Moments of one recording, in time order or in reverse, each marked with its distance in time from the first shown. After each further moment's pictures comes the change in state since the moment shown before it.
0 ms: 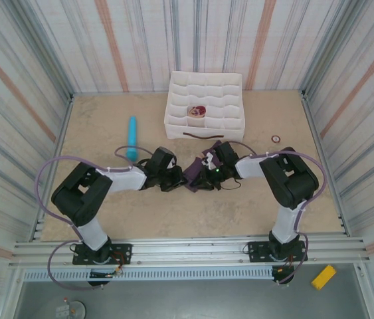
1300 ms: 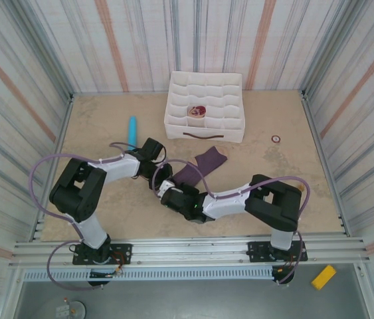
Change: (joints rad) left arm 0.137 0.018 0.121 -0.382 0.185 0.155; right arm 0.713 0.011 0.049 0.067 1.442 -0.877
